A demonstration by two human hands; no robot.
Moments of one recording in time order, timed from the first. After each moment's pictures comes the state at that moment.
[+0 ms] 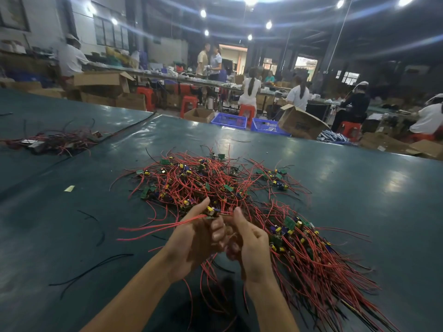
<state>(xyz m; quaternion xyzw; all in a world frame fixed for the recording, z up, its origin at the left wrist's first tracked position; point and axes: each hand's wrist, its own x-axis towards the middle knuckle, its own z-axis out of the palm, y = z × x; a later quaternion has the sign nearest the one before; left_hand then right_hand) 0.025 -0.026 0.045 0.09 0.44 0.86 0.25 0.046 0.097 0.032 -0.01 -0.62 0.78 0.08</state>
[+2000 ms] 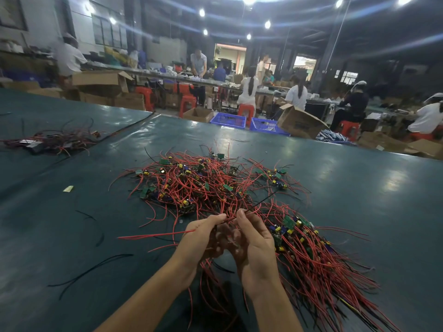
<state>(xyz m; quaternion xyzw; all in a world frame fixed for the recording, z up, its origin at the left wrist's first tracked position) 0.030 -0.013 0.032 0.01 0.62 0.78 0.10 0.044 0.099 0.031 -0.07 -0.43 0.90 0.06</state>
